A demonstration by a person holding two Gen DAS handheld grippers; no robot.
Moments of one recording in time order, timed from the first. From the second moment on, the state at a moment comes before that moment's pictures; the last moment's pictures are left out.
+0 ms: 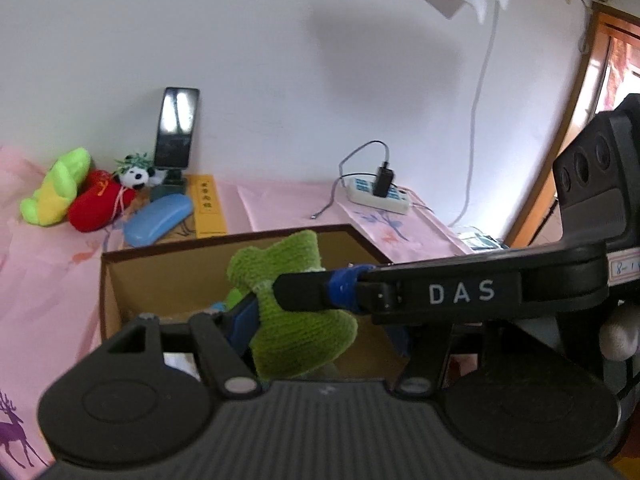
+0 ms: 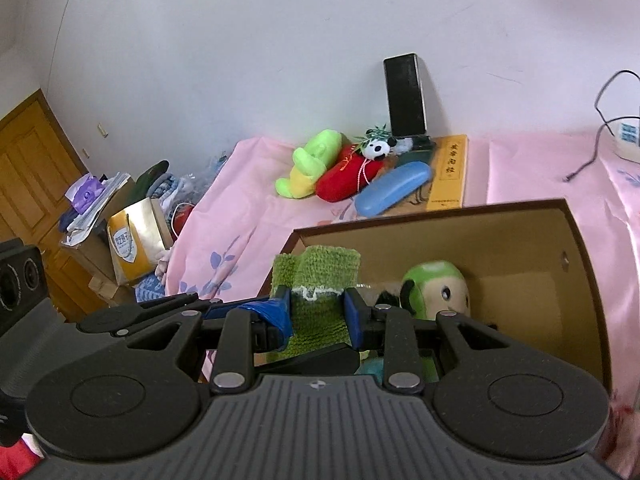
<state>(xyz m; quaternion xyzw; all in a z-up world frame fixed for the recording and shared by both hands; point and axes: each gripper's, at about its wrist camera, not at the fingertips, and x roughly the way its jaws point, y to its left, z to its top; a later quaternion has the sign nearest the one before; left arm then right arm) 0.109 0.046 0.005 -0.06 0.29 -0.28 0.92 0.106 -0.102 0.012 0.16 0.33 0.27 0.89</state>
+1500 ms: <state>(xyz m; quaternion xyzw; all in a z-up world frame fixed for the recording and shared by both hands) 0.201 0.050 -0.079 -0.05 0.40 -0.17 0.90 0.189 -0.089 -0.060 0.18 0.37 0.23 0.88</state>
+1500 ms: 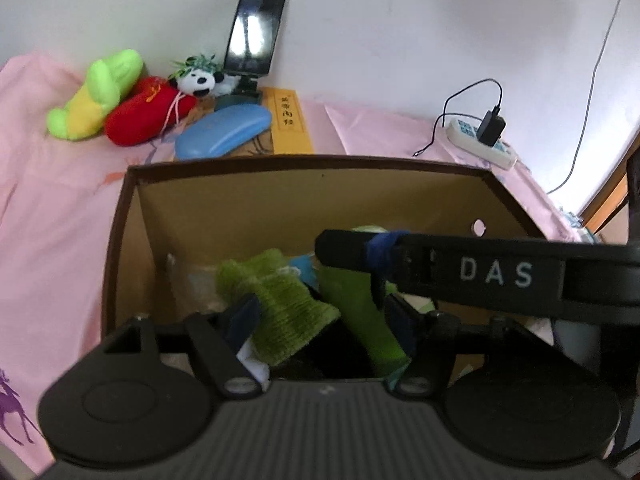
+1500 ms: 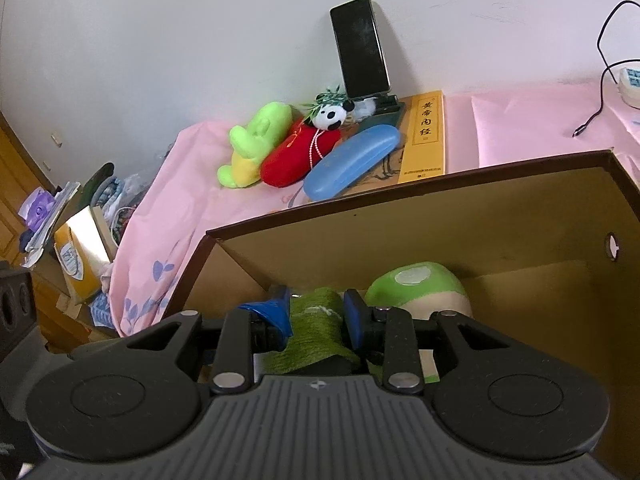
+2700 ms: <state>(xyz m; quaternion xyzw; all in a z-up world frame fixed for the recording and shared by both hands) 0.203 0.041 -0.083 -0.03 0.41 -0.14 0.90 0.188 -0.088 -0.062 0.17 0.37 0.18 0.89</state>
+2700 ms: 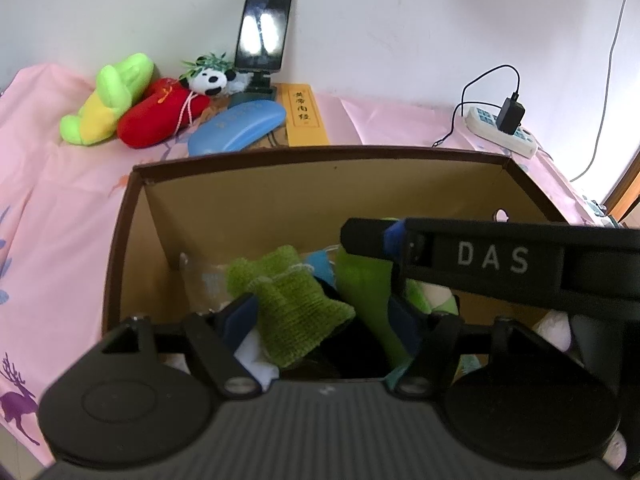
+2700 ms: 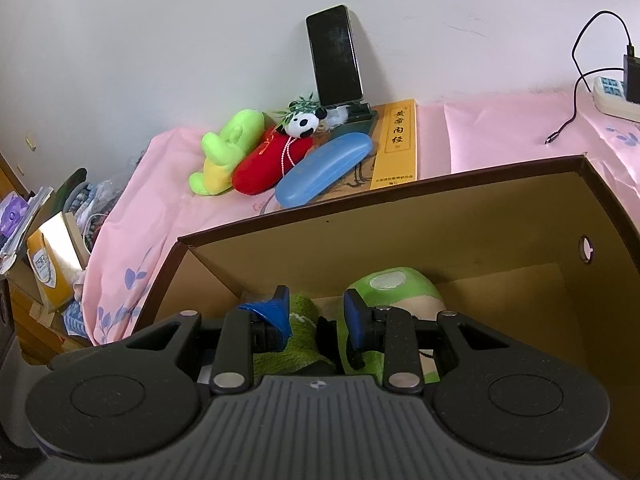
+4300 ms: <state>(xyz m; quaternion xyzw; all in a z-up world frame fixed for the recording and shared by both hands) 0.121 0.047 -0.014 0.00 0.38 -0.08 0.92 0.105 -0.093 -0.009 0.13 0.33 0.18 0.92</state>
